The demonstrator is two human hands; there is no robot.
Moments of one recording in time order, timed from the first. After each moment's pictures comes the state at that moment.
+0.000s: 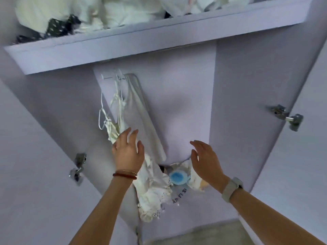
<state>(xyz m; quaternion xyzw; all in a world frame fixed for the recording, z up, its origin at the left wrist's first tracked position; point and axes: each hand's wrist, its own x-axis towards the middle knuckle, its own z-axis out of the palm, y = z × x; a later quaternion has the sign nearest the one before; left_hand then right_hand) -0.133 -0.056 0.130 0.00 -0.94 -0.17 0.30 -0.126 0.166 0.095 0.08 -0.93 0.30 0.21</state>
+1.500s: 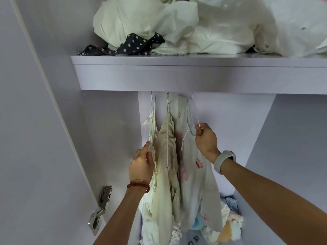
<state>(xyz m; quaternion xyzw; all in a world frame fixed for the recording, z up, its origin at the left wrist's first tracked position) -0.250 -0.159 0.129 0.15 -0.88 -0.35 0.29 -0.346 0.010 0.189 0.08 -0.88 0.44 0.19</state>
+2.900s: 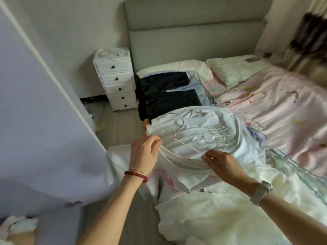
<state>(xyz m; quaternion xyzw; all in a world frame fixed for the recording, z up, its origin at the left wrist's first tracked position) 0.223 0.397 0.050 -0.71 -0.58 -0.39 -0.12 0.475 0.372 0.040 -0.57 -0.76 0.16 0.27</state>
